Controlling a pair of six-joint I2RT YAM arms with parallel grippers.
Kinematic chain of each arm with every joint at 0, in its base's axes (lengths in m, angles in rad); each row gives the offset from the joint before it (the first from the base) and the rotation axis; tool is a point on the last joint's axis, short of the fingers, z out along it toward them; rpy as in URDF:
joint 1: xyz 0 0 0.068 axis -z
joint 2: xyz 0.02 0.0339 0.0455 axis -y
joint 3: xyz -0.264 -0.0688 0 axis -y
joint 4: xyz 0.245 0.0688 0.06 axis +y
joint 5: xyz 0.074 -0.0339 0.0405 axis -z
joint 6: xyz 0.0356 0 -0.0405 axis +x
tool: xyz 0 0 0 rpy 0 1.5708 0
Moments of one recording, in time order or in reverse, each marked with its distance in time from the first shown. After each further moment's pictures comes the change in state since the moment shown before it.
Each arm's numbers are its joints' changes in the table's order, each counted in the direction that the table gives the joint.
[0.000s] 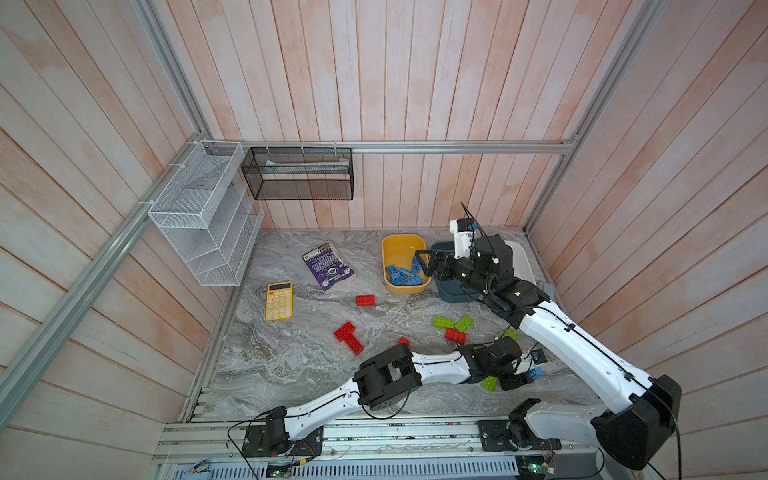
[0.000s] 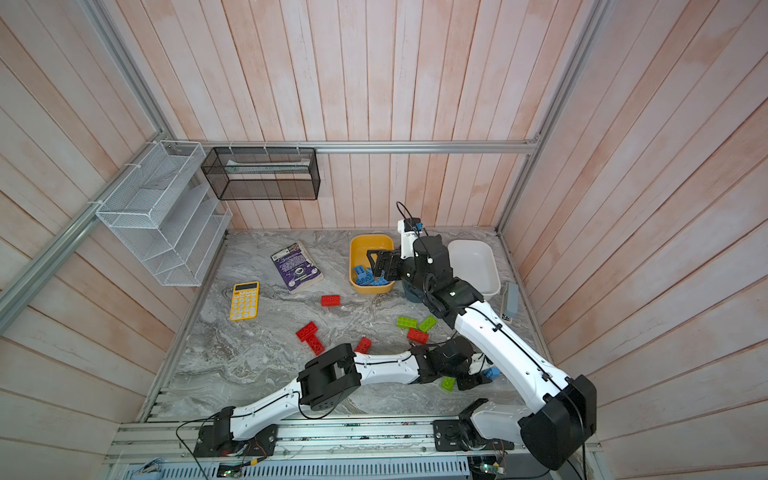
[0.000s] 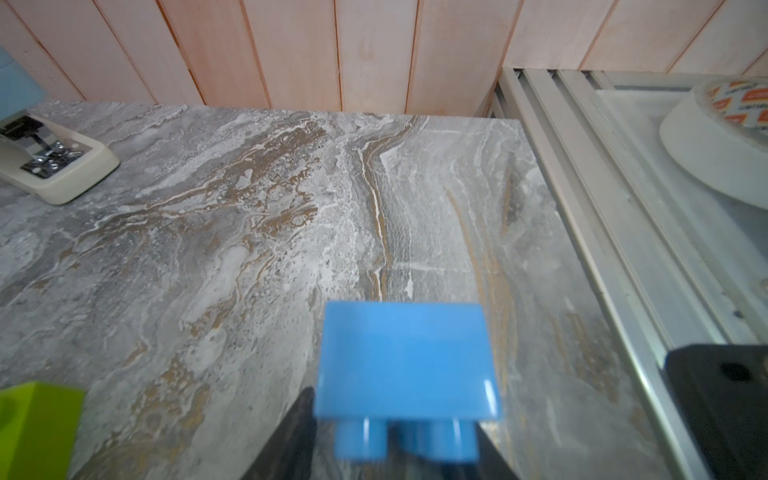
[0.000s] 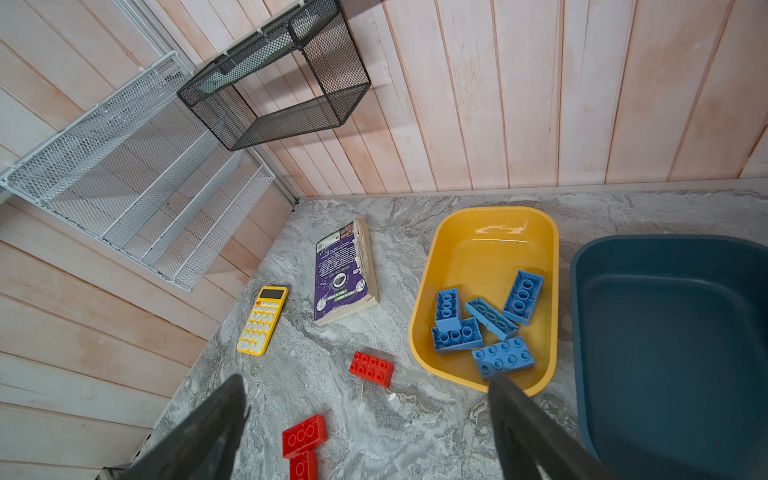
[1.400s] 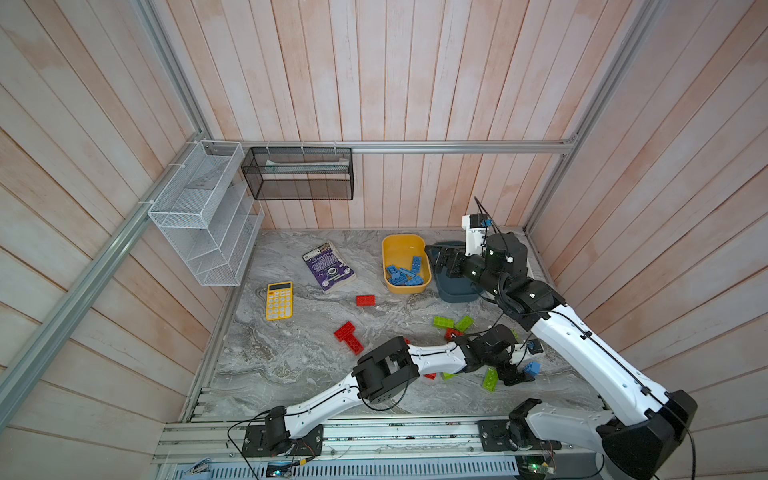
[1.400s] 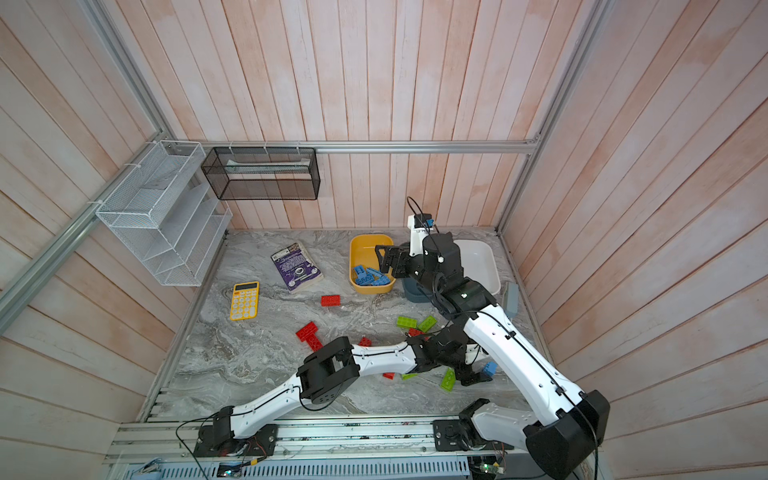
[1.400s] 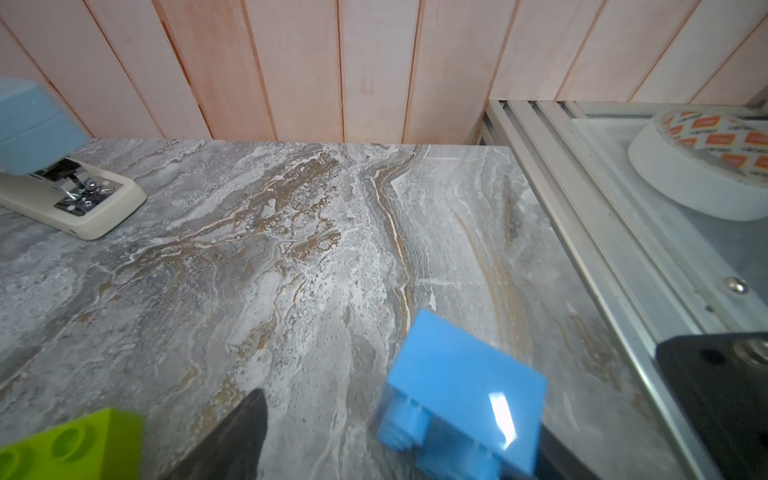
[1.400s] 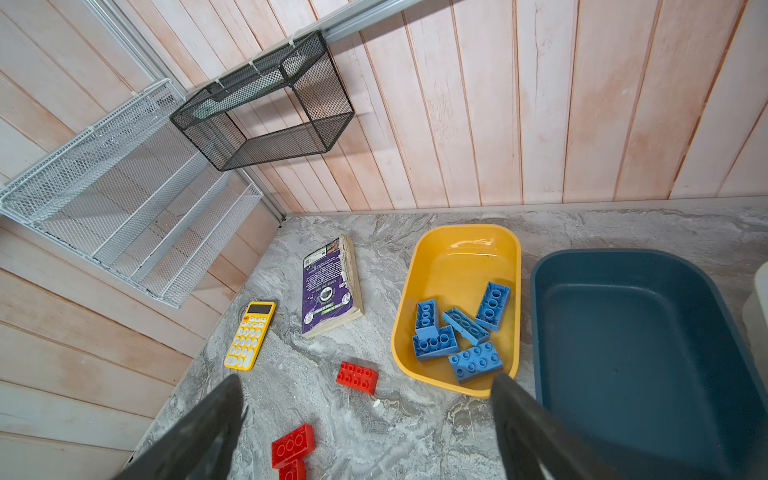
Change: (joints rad) left arm -0.050 -0.046 0.079 -0.027 0.135 0.022; right arm 0.019 0.063 0.034 0.074 0.043 -0.020
